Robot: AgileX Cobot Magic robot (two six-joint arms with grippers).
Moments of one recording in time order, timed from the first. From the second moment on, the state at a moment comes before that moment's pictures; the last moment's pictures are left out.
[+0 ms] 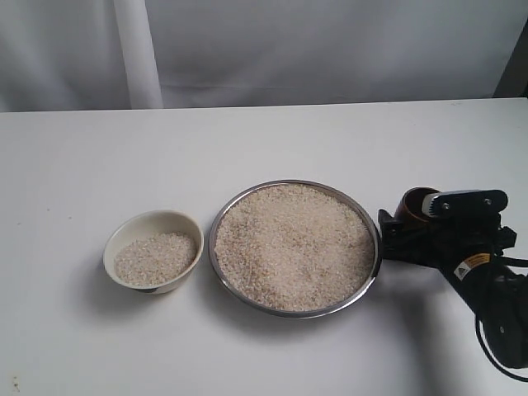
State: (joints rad) left arm 0.00 0.00 0.01 0.05 0.29 -0.09; right arm 0.28 2.10 -0.45 0.17 -1.21 -0.02
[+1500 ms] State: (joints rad) left arm 0.00 0.00 0.01 0.05 0.29 -0.09; right arm 0.28 2.13 -0.49 0.22 -1.23 -0.02
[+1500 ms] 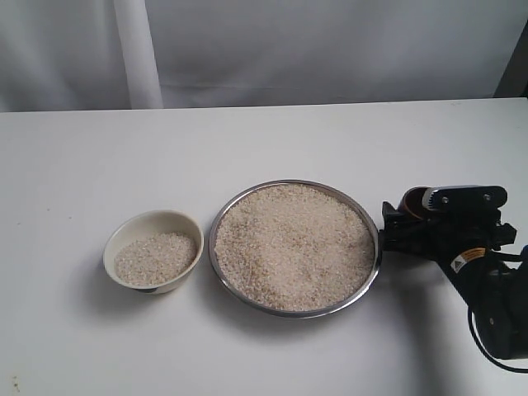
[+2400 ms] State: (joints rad) left arm 0.00 0.00 0.01 0.05 0.29 -0.09; right arm 0.28 1.91 -0.49 0.14 -0.94 -0.09
